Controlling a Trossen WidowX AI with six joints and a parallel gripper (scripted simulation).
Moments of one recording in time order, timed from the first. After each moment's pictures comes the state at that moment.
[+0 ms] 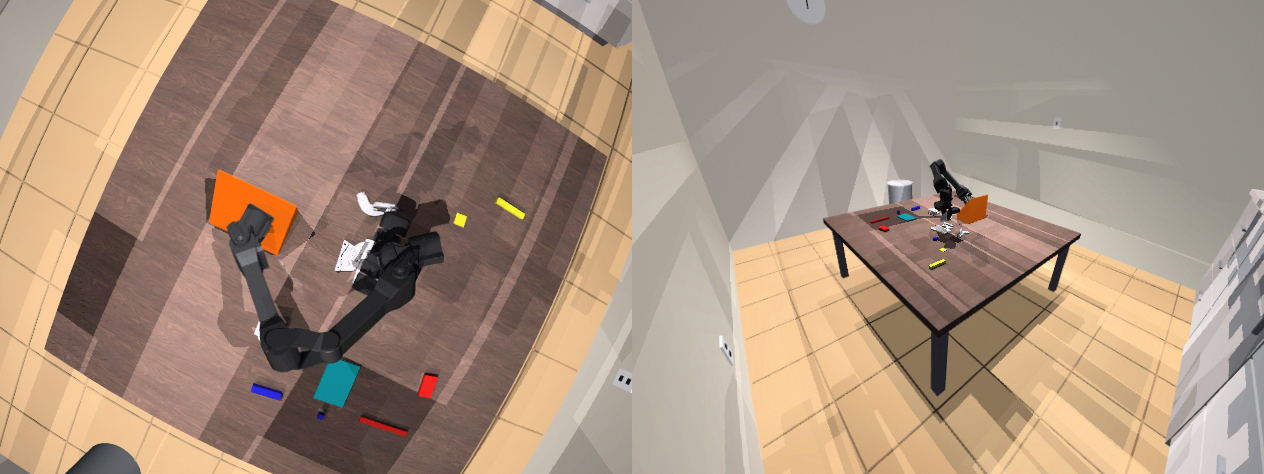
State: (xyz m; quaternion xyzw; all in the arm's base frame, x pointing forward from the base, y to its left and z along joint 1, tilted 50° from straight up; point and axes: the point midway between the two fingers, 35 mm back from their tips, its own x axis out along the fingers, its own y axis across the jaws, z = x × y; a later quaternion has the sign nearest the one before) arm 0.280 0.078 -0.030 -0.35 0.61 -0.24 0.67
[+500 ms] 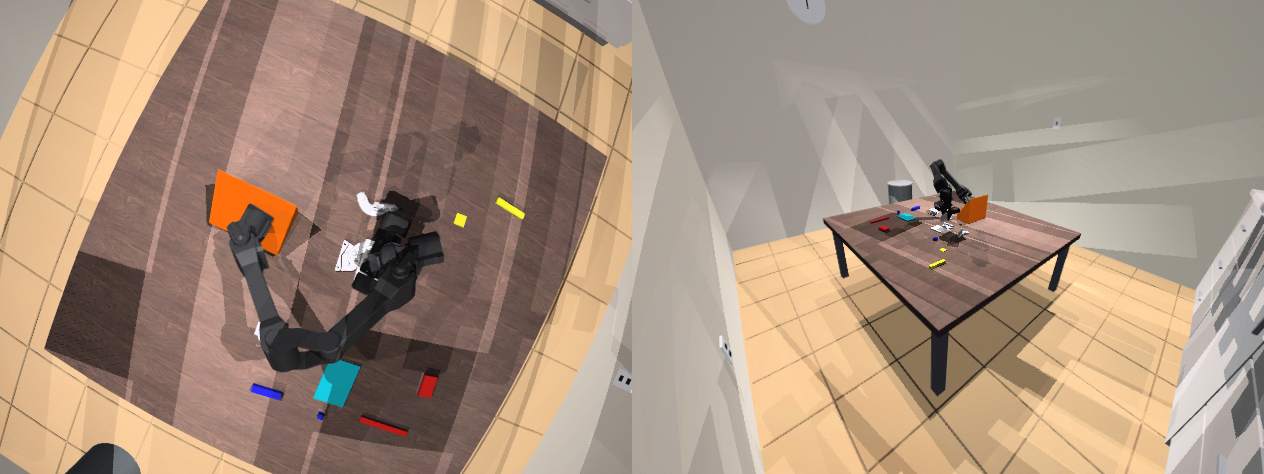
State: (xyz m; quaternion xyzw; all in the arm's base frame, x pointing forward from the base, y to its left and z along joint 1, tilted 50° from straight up) arm 0.280 0.078 -0.030 -0.35 0.61 -0.24 0.67
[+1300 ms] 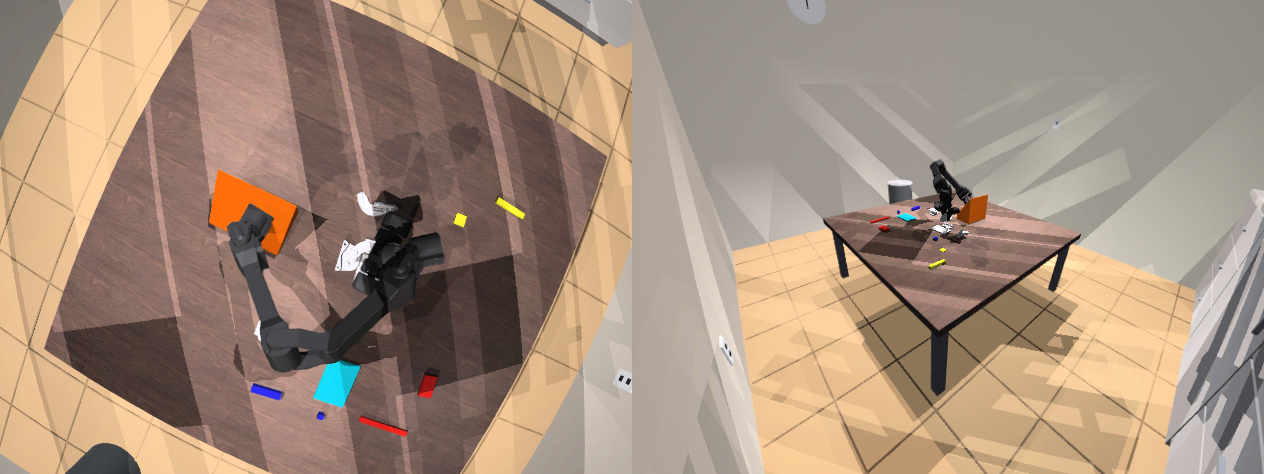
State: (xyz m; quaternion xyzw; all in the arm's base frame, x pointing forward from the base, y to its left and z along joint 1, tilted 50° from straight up) arm 0.282 0.077 -0.032 -0.34 0.61 -0.24 0.68
